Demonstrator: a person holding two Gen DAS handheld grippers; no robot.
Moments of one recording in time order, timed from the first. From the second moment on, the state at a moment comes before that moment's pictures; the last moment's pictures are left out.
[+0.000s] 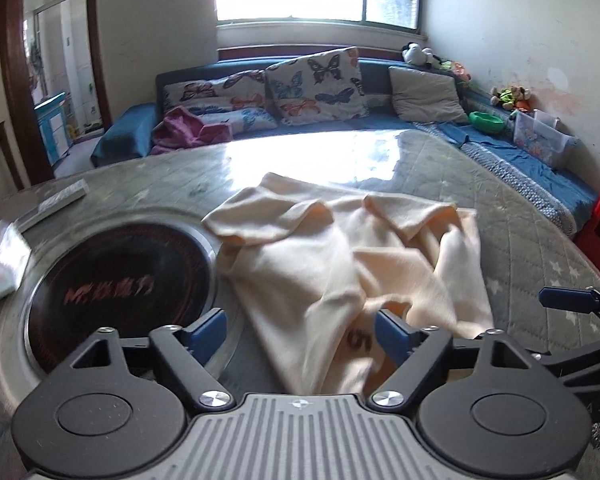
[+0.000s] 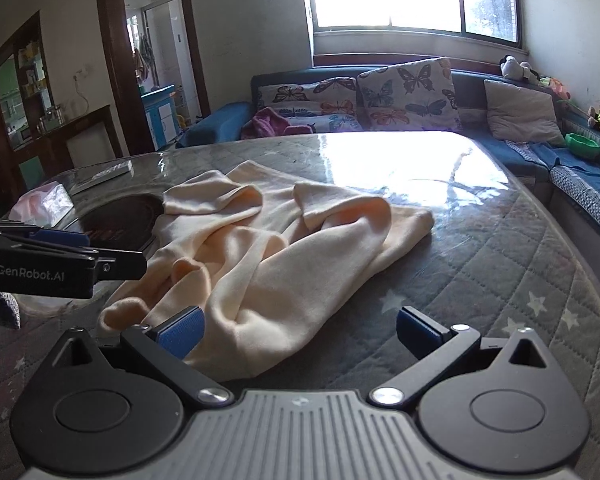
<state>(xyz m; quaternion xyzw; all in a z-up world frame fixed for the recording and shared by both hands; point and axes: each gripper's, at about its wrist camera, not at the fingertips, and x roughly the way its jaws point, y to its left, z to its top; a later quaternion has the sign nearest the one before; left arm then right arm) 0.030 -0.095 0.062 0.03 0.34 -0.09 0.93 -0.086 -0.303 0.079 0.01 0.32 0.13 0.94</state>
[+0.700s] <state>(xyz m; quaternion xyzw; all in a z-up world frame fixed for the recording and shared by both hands) 0.080 -0.086 0.042 0.01 0.37 -0.14 0.92 0.042 -0.323 0.075 -0.04 0.34 0.13 0.93</state>
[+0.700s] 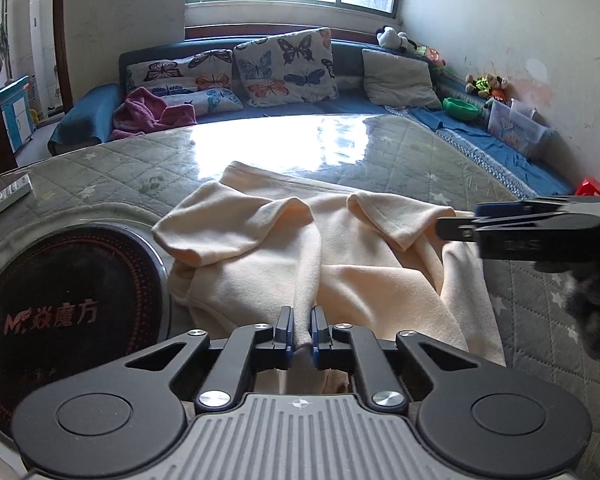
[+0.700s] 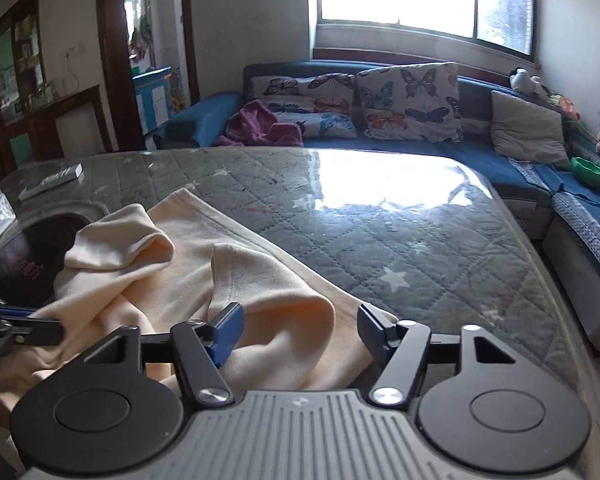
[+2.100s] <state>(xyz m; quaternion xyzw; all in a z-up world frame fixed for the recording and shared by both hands) 0.011 -0.024 0.060 -0.02 0.35 -0.10 0.93 0.066 -0.313 0.054 -0.06 0.34 0.18 0.92</state>
